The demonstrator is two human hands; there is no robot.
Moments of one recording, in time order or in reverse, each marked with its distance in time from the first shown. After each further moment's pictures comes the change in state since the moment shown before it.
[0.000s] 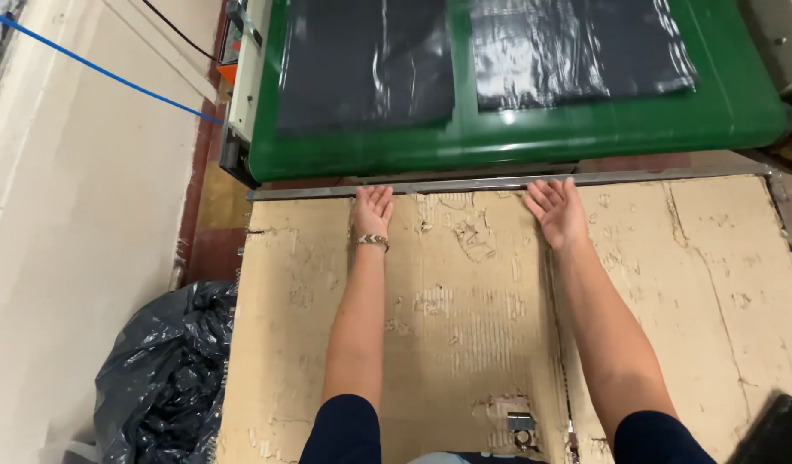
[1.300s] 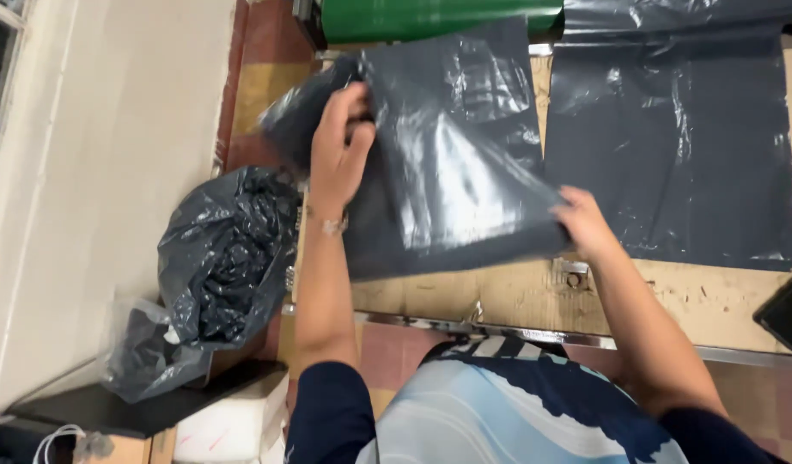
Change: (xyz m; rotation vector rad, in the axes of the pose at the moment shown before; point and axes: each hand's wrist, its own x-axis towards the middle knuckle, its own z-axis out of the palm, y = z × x) left_hand -0.338 0.227 -0.125 1.038 -0.255 1.021; right_hand -0.298 0.102 -0.035 -0.815 -0.403 -0.163
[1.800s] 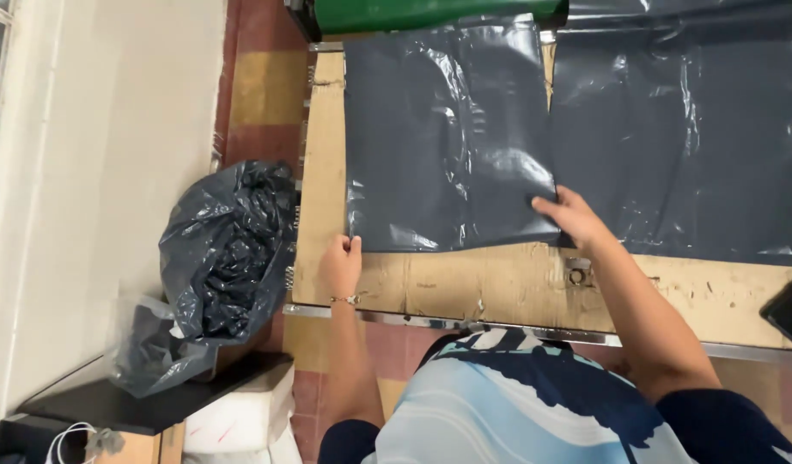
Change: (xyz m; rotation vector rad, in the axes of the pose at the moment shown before) left_hand -0.211 -0.140 0.022 0.659 -0.213 -0.805; right_hand 0.004 -0.028 0.023 -0.096 0.084 0.406
